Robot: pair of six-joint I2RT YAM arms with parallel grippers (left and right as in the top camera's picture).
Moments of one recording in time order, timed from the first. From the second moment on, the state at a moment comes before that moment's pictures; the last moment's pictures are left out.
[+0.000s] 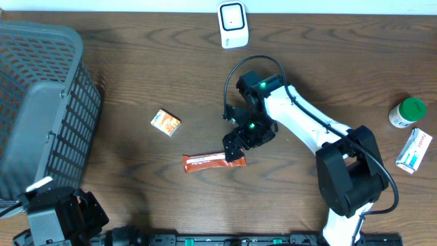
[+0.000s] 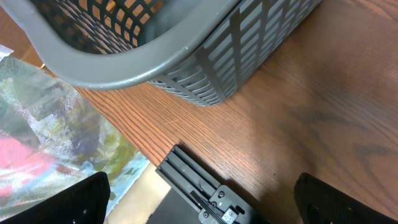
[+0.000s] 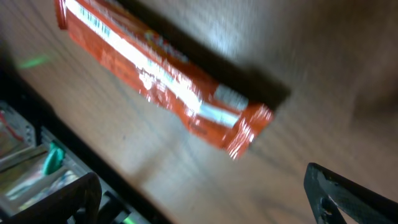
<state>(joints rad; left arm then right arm) 0.18 0.57 1.18 -1.61 -0.45 -0.25 0.53 1.97 1.43 -1.18 -0.45 -0.14</state>
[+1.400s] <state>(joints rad) 0.18 0.57 1.18 -1.61 -0.45 -0.25 0.68 2.14 1.44 -1.13 -0.64 -0.52</state>
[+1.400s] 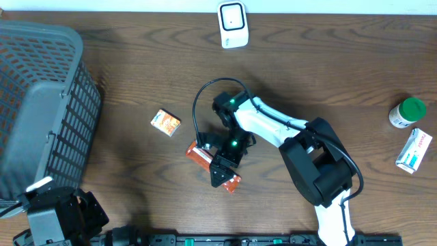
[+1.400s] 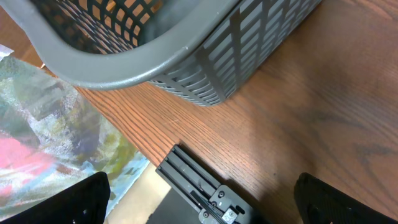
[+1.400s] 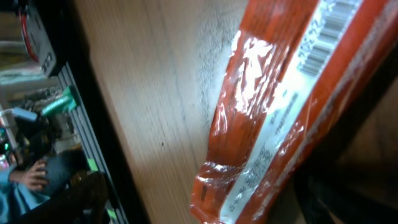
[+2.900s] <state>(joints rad) 0.18 0.57 1.18 -1.61 -0.45 -0.25 0.76 2.04 1.25 -0.83 -0.49 0.01</state>
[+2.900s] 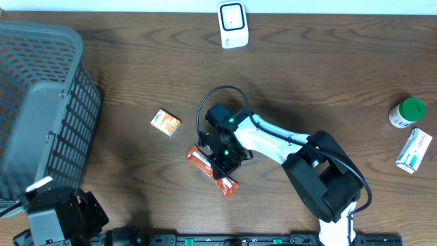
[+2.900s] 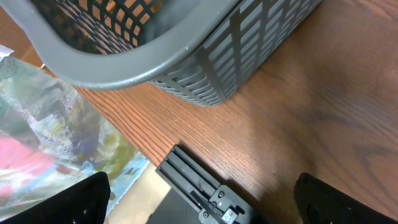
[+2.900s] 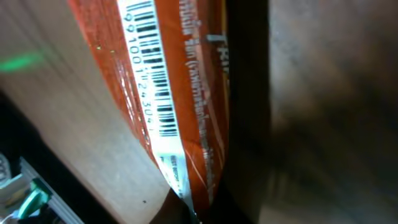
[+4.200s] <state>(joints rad) 0.18 0.57 1.18 -1.61 -0.45 -0.25 1.04 1.55 1.27 -0.92 0.00 -0.04</state>
